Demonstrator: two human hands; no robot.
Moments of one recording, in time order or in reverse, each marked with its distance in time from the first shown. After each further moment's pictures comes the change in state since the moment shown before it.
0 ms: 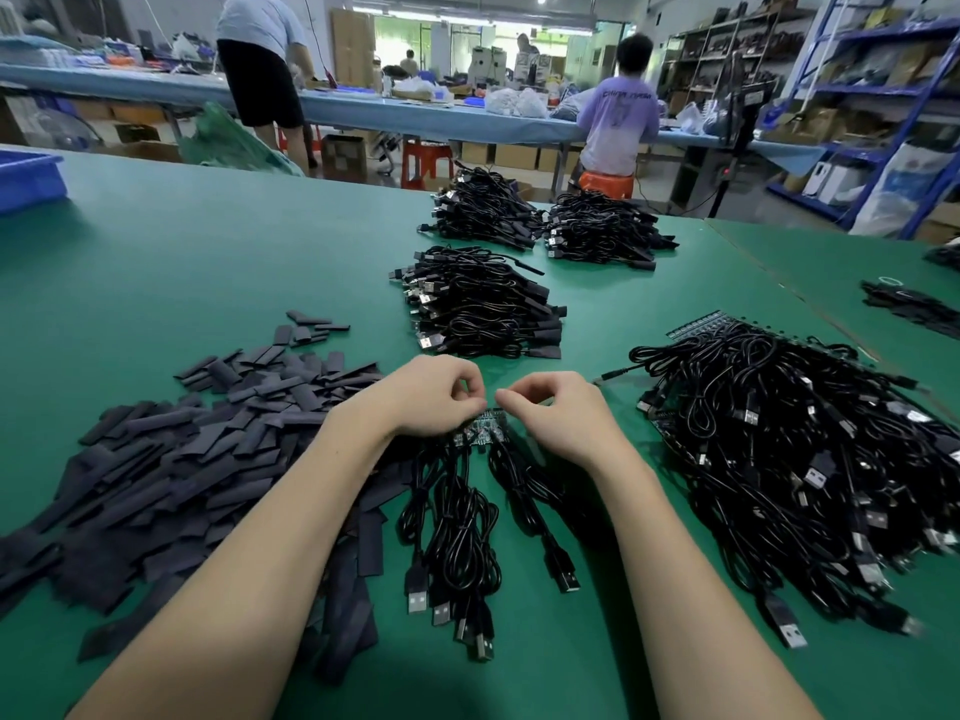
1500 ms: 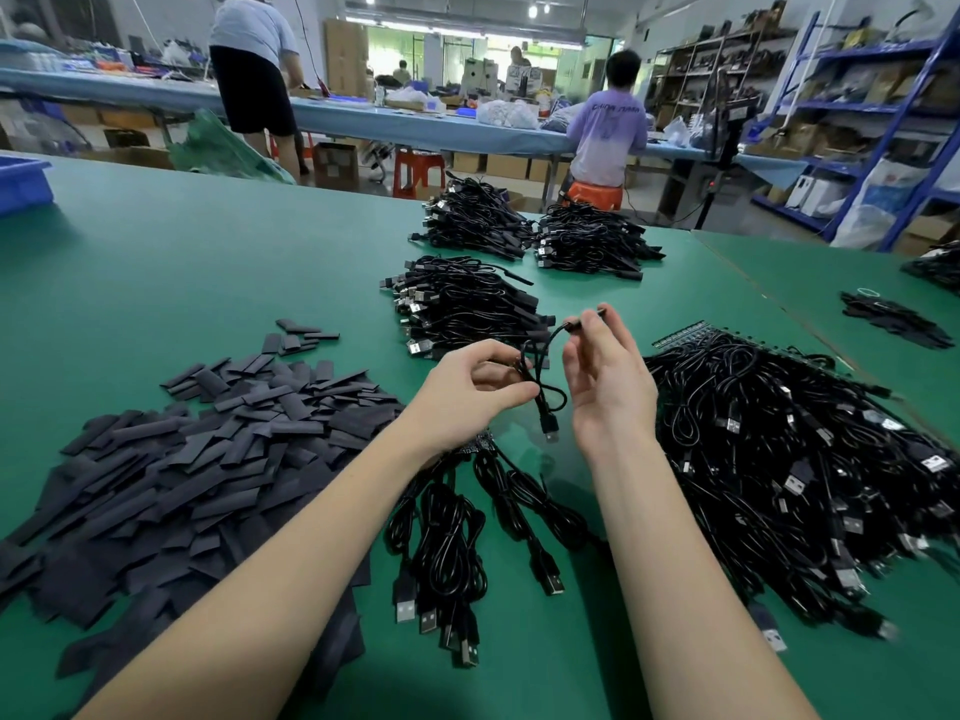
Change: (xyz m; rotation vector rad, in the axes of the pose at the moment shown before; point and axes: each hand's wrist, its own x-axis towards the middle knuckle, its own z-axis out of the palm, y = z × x) left_hand 0.006 0.036 0.029 -0.810 0.249 0.019; right_hand -0.004 -0.026 -0.029 1.570 0.458 0.168
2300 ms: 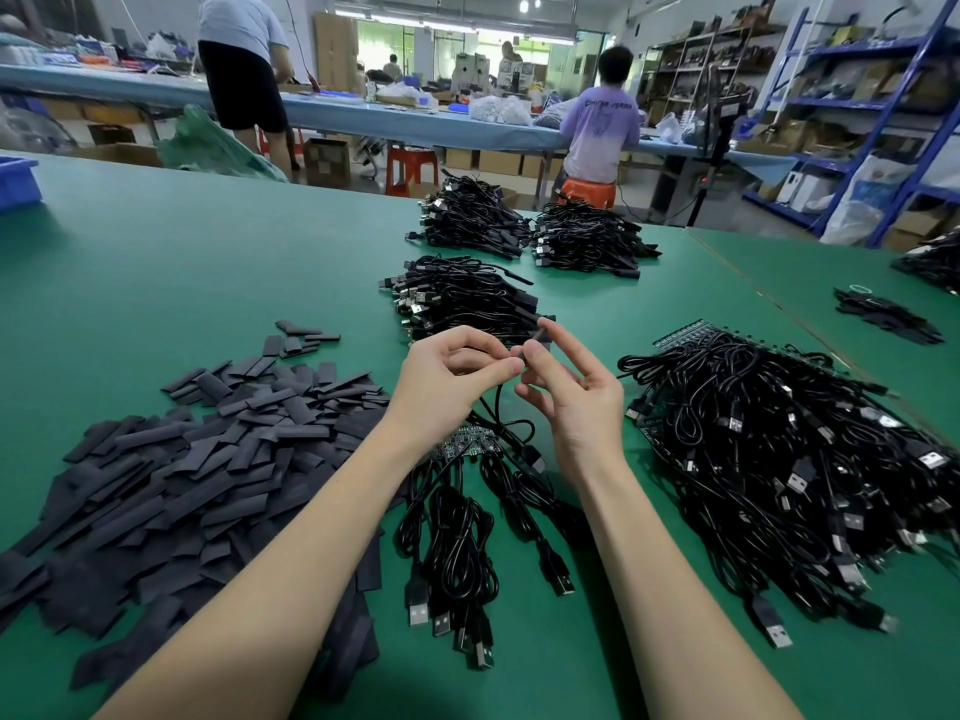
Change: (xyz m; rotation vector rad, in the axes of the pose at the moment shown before) left_hand -0.002 0.000 -0.014 -0.167 0.155 0.156; right_hand -0.013 0.026 -0.010 -0.370 -0.288 -0.098
